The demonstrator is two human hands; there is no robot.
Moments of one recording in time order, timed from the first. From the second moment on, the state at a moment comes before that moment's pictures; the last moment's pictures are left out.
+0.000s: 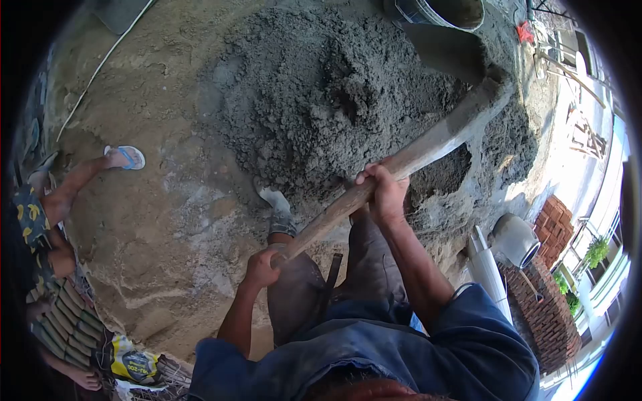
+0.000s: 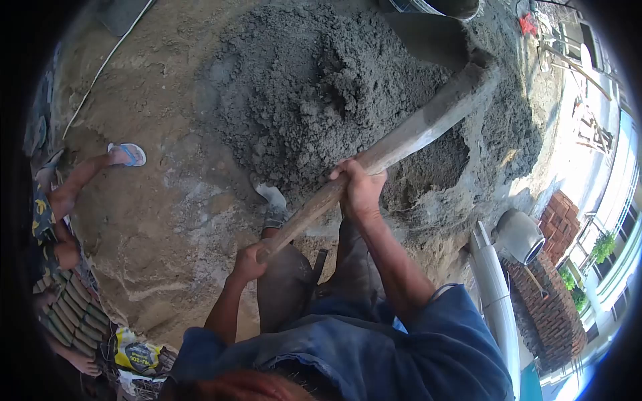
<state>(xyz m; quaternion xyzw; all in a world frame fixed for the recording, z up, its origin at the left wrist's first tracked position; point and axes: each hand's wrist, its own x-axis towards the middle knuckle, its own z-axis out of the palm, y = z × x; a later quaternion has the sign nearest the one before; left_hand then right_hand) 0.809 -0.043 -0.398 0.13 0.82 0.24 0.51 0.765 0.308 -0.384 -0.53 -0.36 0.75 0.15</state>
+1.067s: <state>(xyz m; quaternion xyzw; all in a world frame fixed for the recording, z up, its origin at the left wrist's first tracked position) 0.907 -0.117 -0.329 -0.25 0.65 0.29 0.66 0.753 0.121 -0.567 -0.57 -0.56 0.54 -0.25</state>
